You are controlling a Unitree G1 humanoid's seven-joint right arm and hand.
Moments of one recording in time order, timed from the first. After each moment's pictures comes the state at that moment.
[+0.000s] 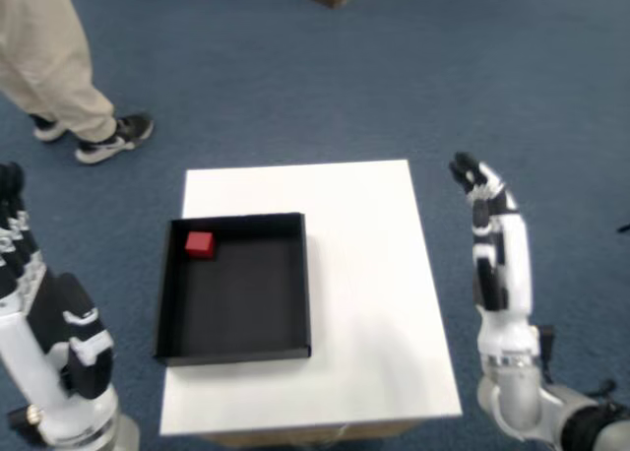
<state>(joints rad) -0.49 -0.61 1.34 0.87 0.29 -1.37 -1.23</state>
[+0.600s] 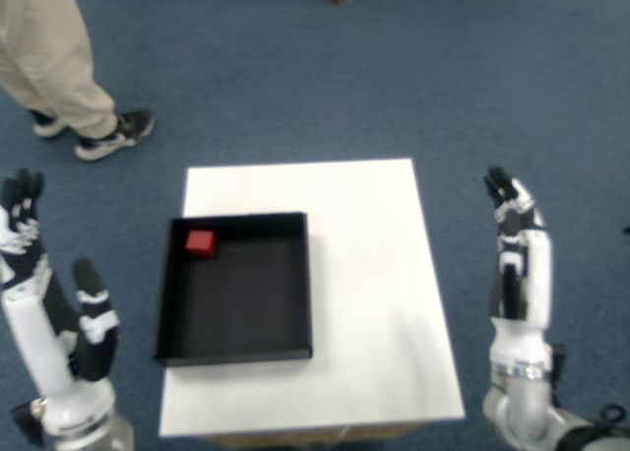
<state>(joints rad) -0.46 -0.51 1.43 1.06 0.61 -1.50 -1.12</state>
